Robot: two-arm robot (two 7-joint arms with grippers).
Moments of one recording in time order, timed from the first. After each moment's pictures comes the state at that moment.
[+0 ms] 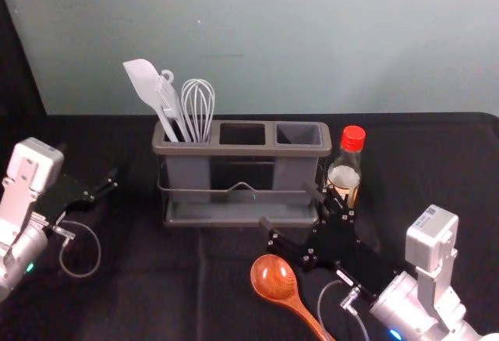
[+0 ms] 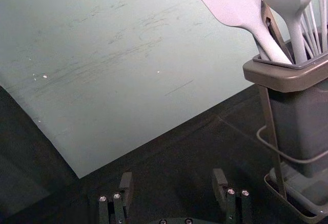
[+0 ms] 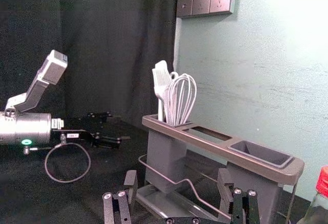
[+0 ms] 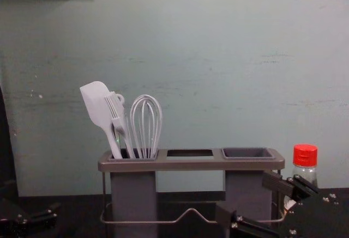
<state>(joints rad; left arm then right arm) -0.20 0.60 0.45 -1.41 -0.25 -0.12 0.03 -0.07 0.33 -0.30 -1.64 0.20 -0.33 0.42</state>
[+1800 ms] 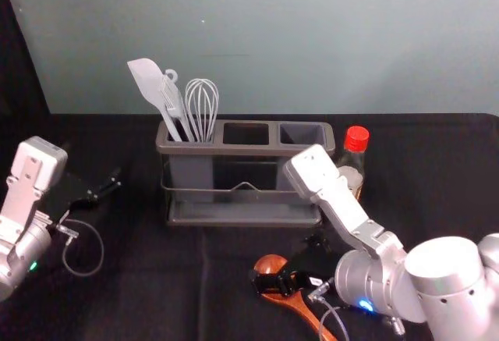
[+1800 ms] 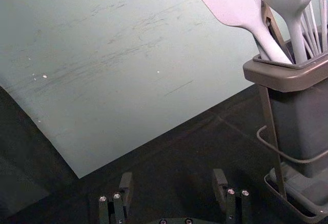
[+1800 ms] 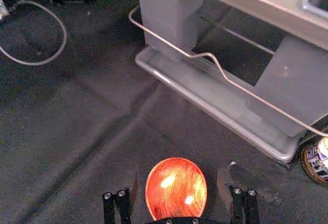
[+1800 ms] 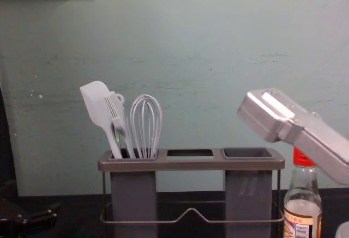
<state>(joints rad) -0.20 0.60 0.45 -1.41 -0.25 -0.12 0.03 0.10 0.27 -0.40 -1.88 0.01 0.92 0.37</state>
